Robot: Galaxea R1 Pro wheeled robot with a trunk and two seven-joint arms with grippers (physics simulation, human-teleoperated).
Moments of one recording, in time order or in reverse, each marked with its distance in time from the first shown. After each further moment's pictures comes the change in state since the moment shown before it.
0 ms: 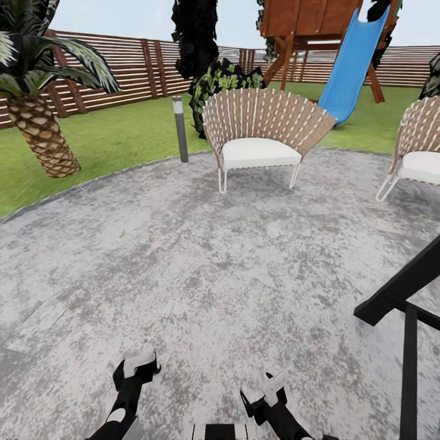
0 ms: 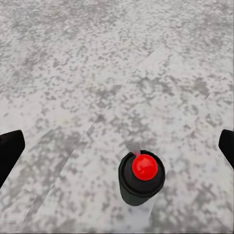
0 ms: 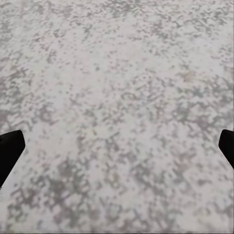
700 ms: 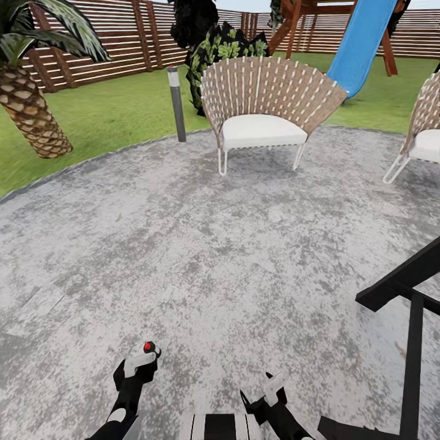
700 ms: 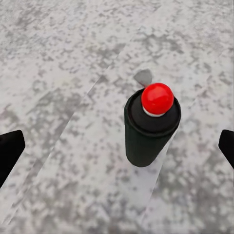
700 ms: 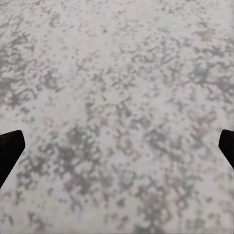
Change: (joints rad) left arm 0.000 -0.002 -0.002 0.000 0.000 -0.001 0.000; right arm 0.000 0.000 0.000 -0.001 0.000 0.000 0.000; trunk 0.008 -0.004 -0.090
